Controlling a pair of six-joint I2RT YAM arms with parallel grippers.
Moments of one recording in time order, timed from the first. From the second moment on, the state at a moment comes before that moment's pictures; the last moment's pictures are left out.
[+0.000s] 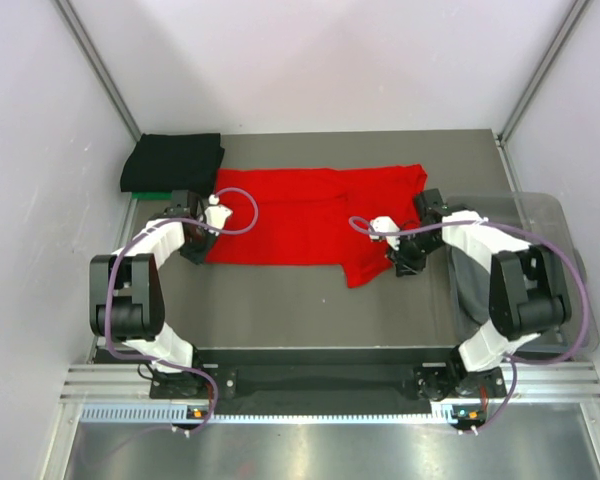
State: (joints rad) left arm 0.02 1.60 0.96 -0.57 0.07 0.55; right arm 0.22 1.59 0.99 -0.78 -0.50 -1.04
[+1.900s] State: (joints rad) left arm 0.02 1.60 0.93 -0.54 0.07 0.55; right arm 0.22 1.74 1.06 -0.65 -0.46 -0.88
